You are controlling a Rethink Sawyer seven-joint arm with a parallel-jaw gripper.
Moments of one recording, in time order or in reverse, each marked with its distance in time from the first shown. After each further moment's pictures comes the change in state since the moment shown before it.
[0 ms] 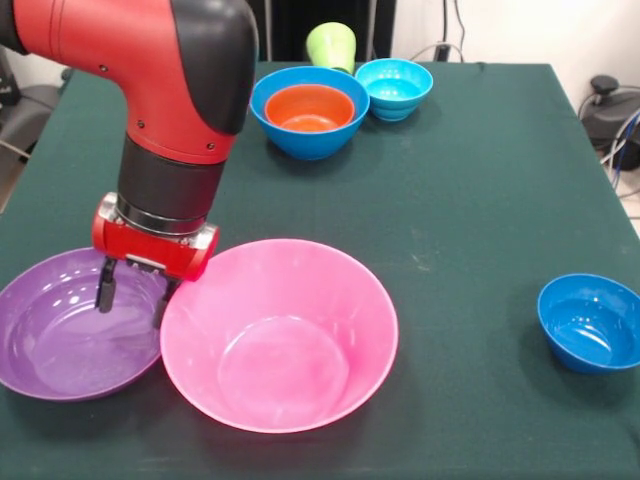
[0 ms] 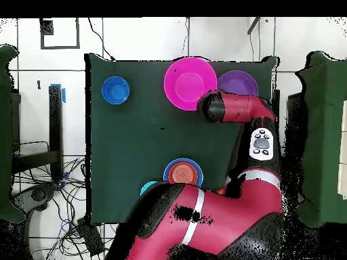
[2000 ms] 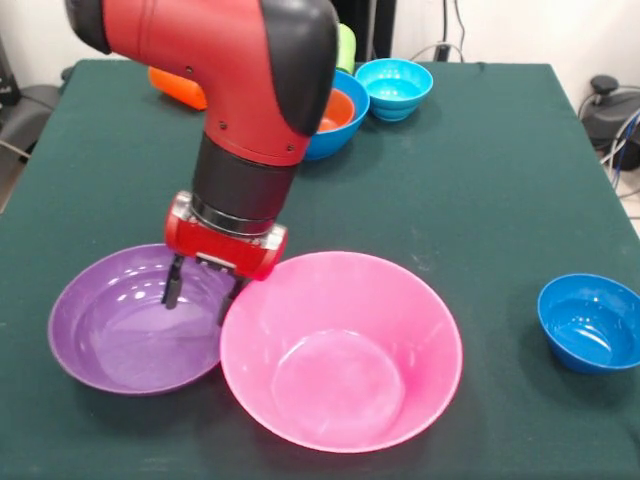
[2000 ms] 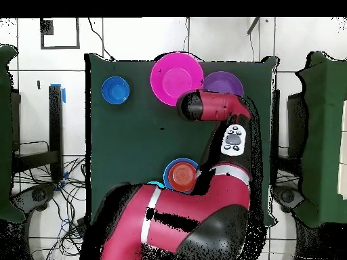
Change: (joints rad) arm 0.144 0.034 -0.128 0.011 0.163 0.000 0.039
